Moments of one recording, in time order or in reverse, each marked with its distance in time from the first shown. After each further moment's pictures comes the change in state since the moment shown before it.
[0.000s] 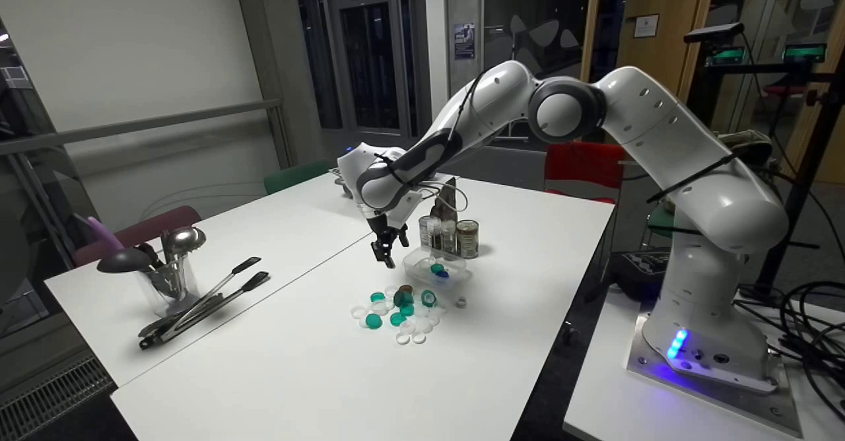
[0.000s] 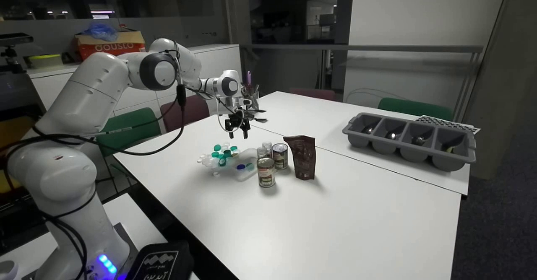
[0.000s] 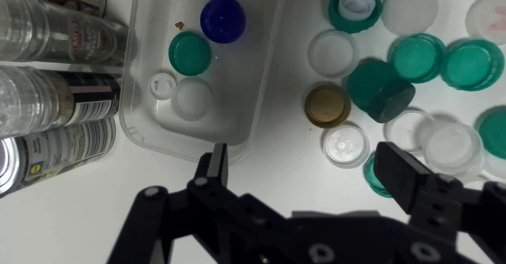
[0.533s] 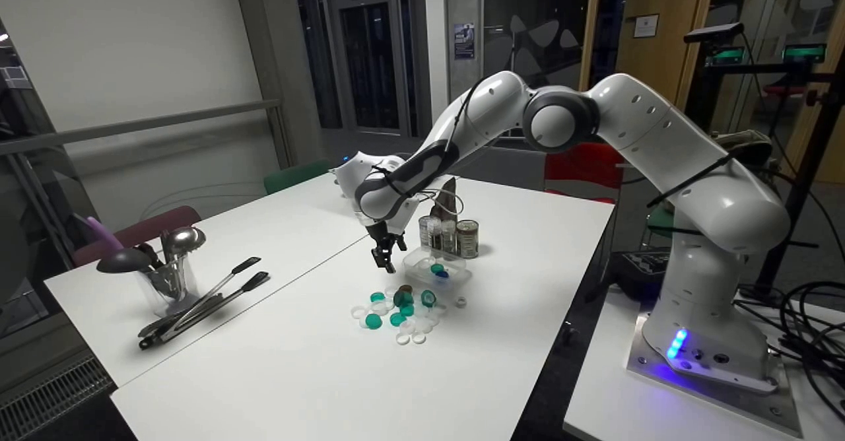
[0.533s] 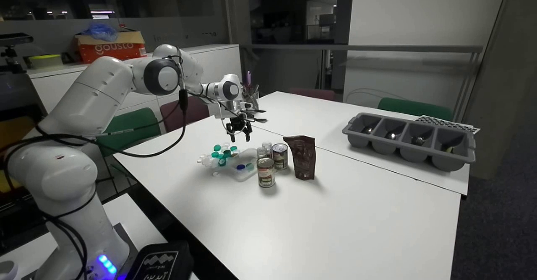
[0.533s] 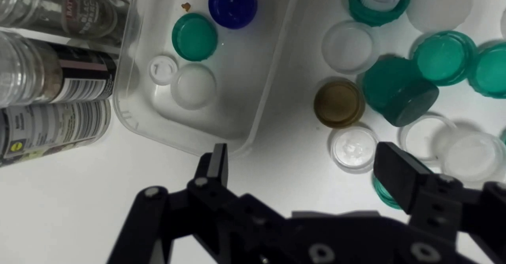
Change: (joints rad) arm 0.021 0.055 -0.016 0.047 -0.031 0.002 -0.050
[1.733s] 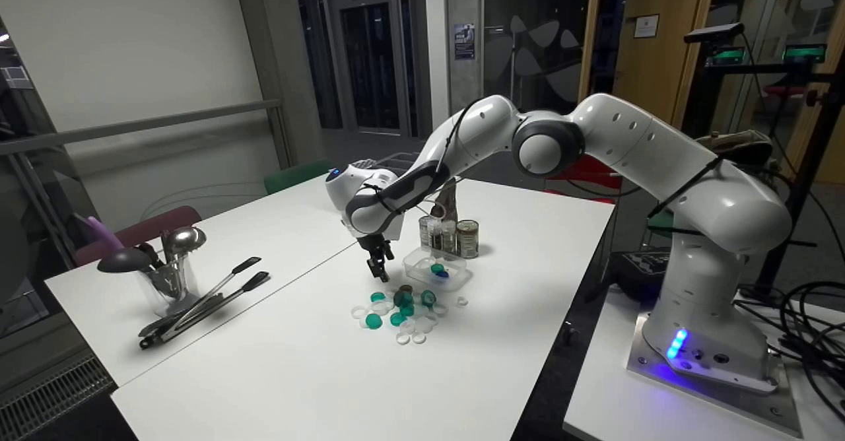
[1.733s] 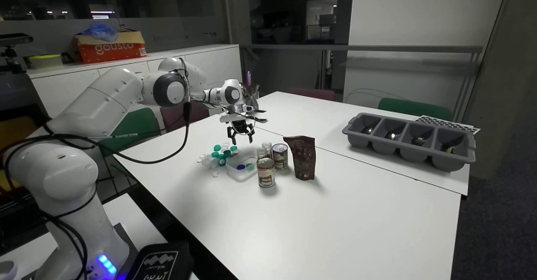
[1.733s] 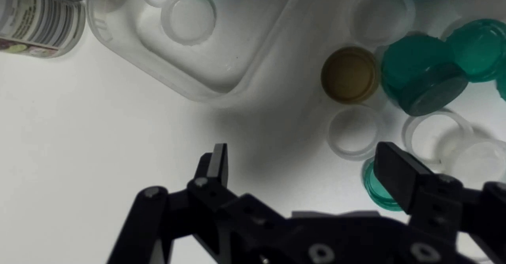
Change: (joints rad) arm 0.019 0.155 0.002 0.197 -0.021 -0.024 -0.240
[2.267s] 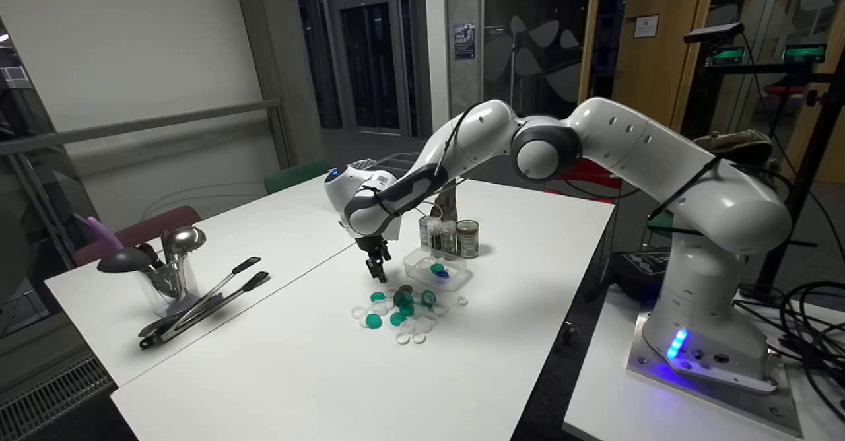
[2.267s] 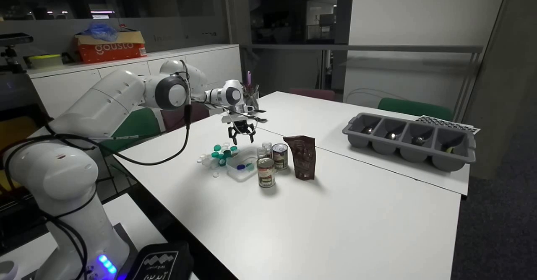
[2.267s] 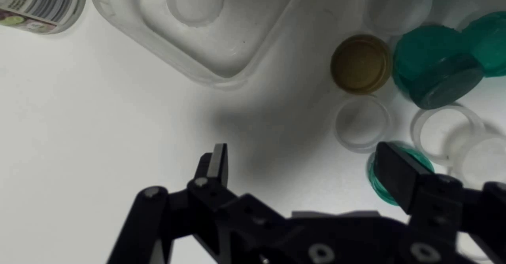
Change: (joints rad) arm -0.001 0.032 0.000 0.045 0.000 0.000 -0.048
